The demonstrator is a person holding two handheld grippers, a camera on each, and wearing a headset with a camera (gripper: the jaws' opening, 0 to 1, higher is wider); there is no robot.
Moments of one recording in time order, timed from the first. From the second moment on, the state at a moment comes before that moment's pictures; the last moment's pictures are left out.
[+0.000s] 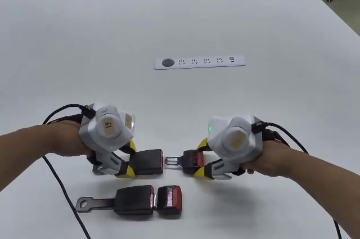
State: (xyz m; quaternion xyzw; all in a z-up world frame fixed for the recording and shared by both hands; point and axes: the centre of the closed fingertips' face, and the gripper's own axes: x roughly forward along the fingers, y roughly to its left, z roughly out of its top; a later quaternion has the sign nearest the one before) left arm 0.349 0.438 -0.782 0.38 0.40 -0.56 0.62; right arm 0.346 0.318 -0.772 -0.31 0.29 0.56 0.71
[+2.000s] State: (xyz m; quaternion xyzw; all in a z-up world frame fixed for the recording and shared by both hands) left arm 0.344 0.434 -0.780 0.39 0.39 -0.58 0.60; right arm 0.346 0.352 -0.773 -0.32 0.28 0.58 0.69
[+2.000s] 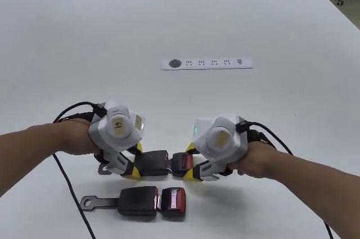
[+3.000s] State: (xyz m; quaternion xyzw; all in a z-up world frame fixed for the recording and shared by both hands) left arm 0.344 0.435 -0.783 0.41 0.42 -0.57 0.57; right arm 0.347 0.353 -0.776 -0.34 0.29 0.59 0.68
